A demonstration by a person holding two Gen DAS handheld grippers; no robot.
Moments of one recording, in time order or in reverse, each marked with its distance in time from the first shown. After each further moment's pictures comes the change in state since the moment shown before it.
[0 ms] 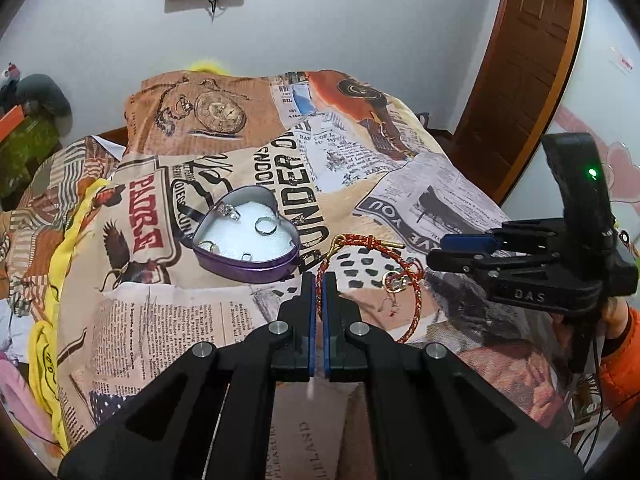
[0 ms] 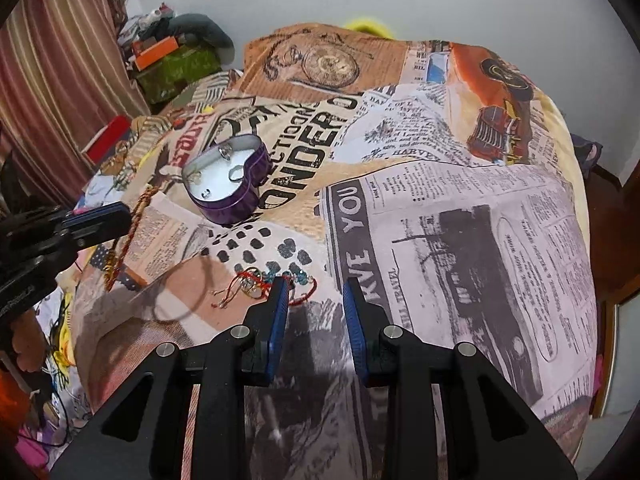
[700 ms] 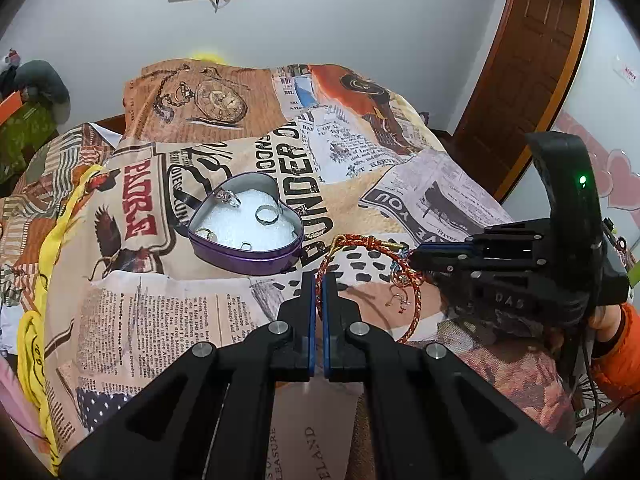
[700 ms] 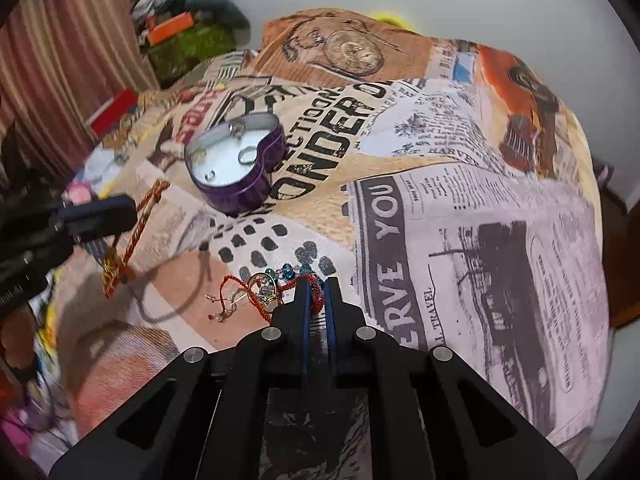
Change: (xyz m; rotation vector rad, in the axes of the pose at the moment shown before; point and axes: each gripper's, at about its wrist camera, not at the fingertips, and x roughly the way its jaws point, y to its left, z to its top) left arm 0.009 0.007 -0.007 -0.030 0.008 -0.019; right arm 0.012 0.008 0.001 -0.042 0.005 0.014
